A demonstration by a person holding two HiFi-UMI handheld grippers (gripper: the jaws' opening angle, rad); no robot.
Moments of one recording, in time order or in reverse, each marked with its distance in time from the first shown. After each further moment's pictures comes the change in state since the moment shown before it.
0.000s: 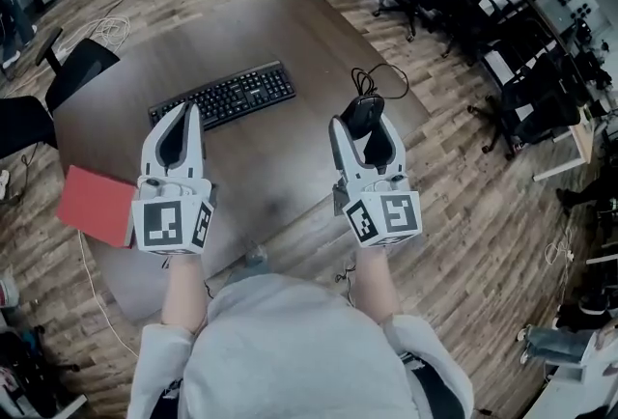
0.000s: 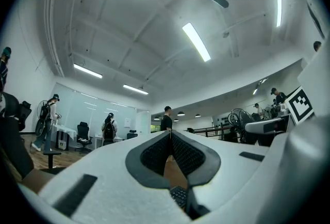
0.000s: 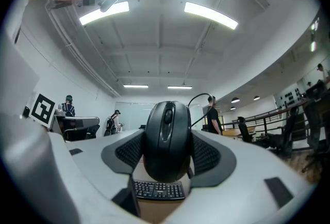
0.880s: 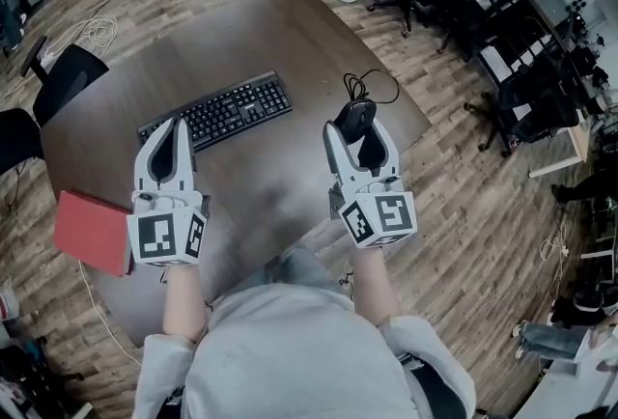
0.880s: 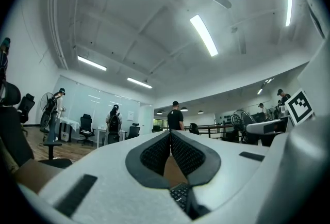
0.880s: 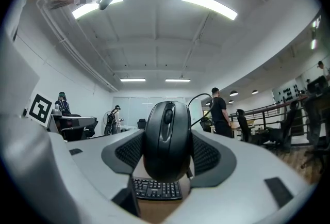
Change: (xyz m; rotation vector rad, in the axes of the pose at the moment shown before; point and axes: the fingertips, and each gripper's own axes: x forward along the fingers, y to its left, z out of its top) left arm 0.051 0.033 -0.045 -0.048 0.062 0.030; right arm 0.062 -0.027 -0.039 0.019 0.078 -0.018
